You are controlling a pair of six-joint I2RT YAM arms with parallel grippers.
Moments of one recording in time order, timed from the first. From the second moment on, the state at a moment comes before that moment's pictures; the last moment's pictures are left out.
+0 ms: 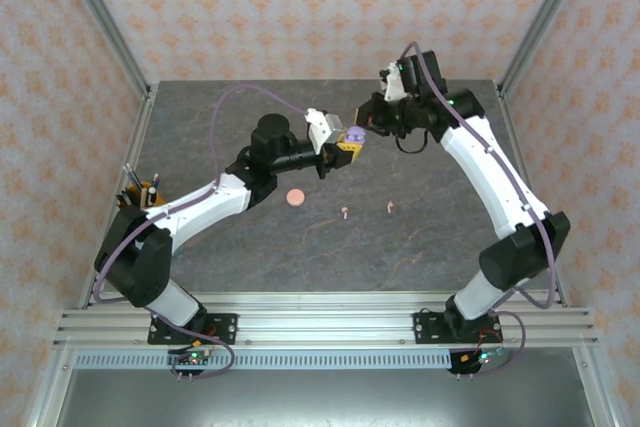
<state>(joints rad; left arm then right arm) -0.57 1.57 1.09 0.38 0.59 0.06 0.40 1.57 1.72 -0.94 -0.45 0.58</state>
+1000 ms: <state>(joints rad) -0.57 2.41 2.05 -0.38 0.50 -0.45 0.24 1.48 1.29 -0.74 -0.17 0.83</state>
